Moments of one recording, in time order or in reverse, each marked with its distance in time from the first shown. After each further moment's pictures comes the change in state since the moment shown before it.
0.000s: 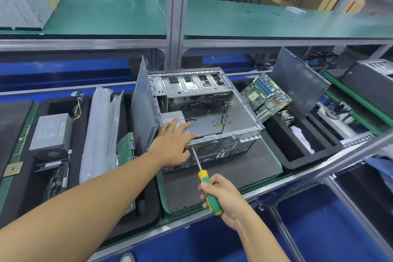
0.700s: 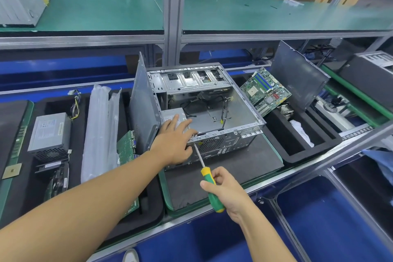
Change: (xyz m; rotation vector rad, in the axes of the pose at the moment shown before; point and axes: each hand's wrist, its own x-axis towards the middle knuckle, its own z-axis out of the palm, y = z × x) left_hand -0.002 0.002 -0.002 -0.037 0.013 0.004; right_hand 0.004 0.004 0.003 -0.268 0.121 -0.095
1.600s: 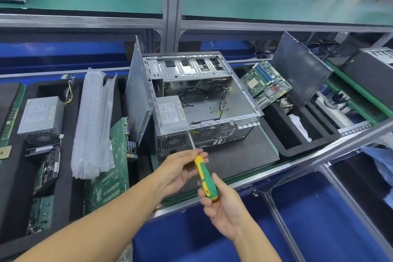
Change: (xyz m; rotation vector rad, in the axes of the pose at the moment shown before) left_hand -0.055 0.081 0.031 -2.246 -0.117 -0.642; right_hand -0.038 0.020 -0.001 0.746 -0.152 0.329
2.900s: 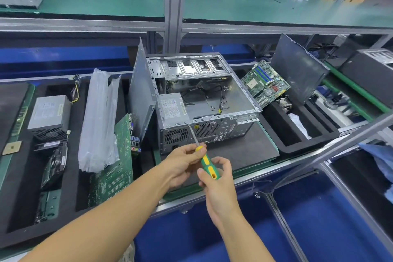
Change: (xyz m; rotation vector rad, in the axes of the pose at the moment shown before) left_hand -0.015 -0.005 0.009 0.104 -0.034 0.030; right_hand 0.002 0.020 0.024 -0.249 0.228 -0.539
